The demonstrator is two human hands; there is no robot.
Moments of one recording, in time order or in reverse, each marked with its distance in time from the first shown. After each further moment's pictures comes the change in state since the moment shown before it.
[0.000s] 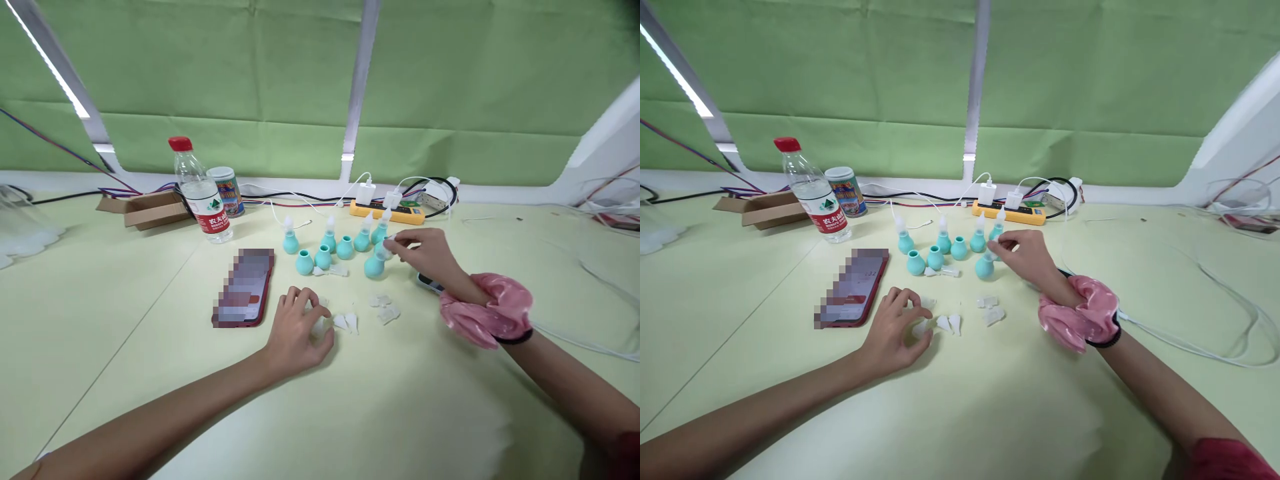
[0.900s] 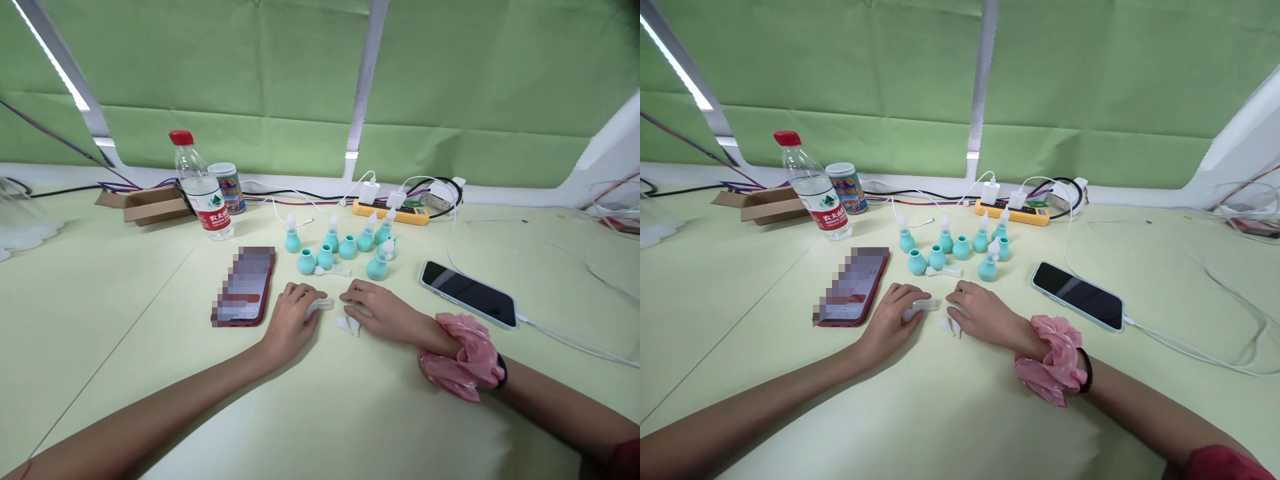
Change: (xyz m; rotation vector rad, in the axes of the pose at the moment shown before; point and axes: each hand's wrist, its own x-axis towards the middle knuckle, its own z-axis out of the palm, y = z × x) left_hand 0.005 -0.022 0.008 -0.094 -0.098 -0.108; right_hand -0.054 -0.028 0.059 -0.226 -0.612 -0.305
